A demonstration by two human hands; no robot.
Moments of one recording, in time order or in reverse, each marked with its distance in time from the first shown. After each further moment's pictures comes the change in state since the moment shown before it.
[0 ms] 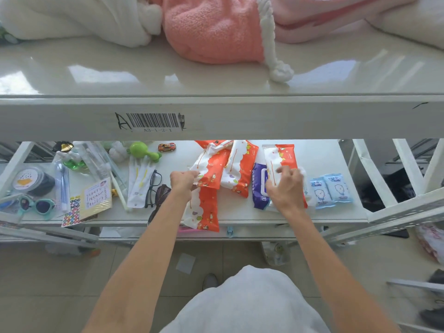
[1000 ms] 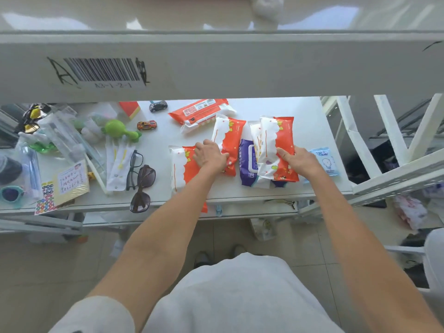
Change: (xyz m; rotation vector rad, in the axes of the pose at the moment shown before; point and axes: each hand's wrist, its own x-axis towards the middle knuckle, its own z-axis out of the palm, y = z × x) left_hand -0.022 -0.026 0.112 1.075 -0.032 0.412; right_hand 0.047 0.064 -0.040 0.001 -0.457 0.278
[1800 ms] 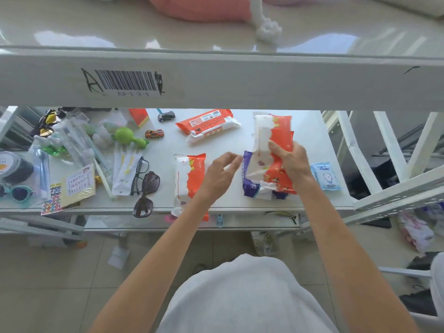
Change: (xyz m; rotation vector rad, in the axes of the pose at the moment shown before) left_hand -0.083 -0.018 -0.040 -0.692 -0.143 0.481; right_hand -0.033 -0.053 0.002 0.743 0.101 -0.167
